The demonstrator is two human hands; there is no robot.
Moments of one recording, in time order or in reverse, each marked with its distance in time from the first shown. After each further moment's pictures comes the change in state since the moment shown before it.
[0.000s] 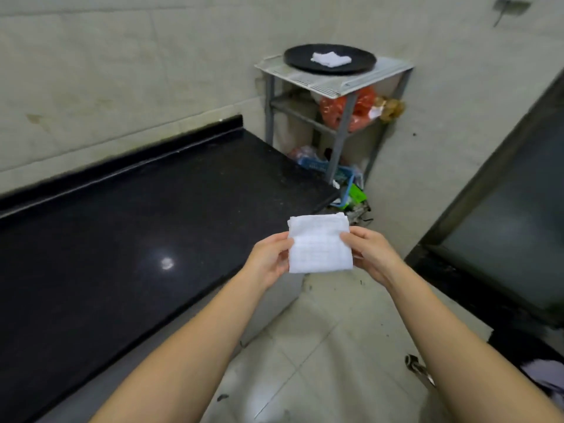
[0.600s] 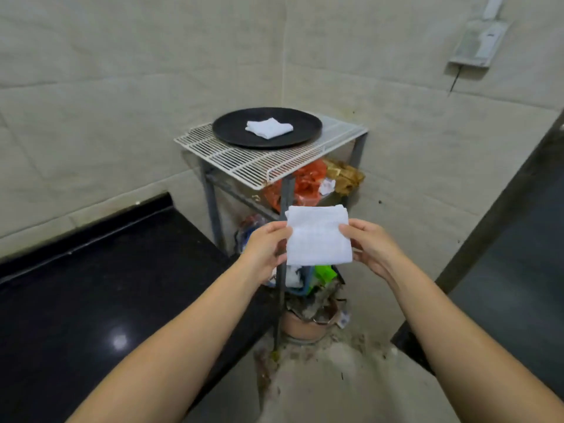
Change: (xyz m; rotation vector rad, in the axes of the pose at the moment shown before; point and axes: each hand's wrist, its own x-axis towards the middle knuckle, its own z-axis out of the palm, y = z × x) left_hand 0.277 0.139 0.222 0.175 -0.051 0.181; right_hand 0.274 -0.171 -0.170 0.078 0.055 -0.140
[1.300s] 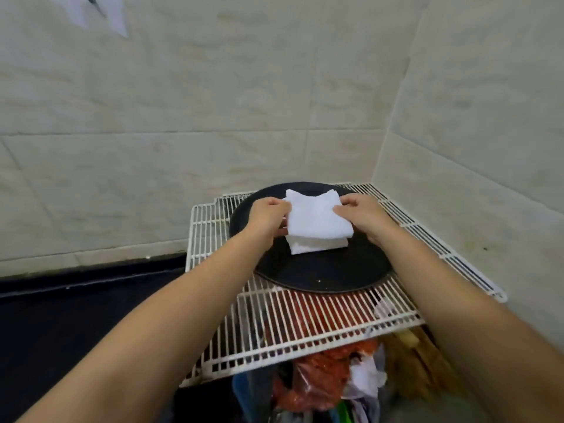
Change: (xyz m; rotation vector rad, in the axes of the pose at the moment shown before) left_hand 0.331 0.215 0.019 0.088 0.656 0.241; right_hand 0.453 -0.195 0.089 -0.528 -0.441 -0.356
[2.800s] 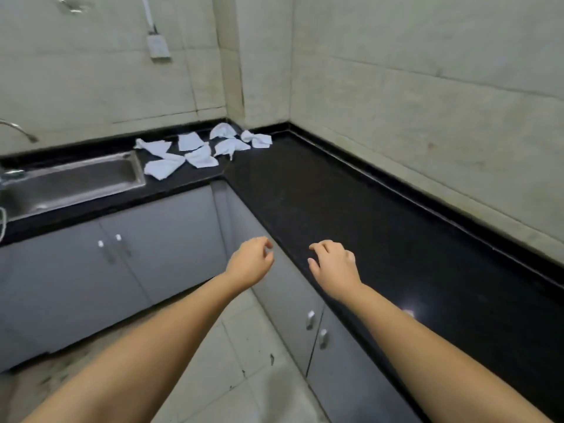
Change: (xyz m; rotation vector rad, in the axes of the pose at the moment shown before) left_hand -0.537 -0.229 -0.595 0.861 1.041 -0.378; right_hand -0.518 -0.138 0.592 -0.629 -0.874 -1.244
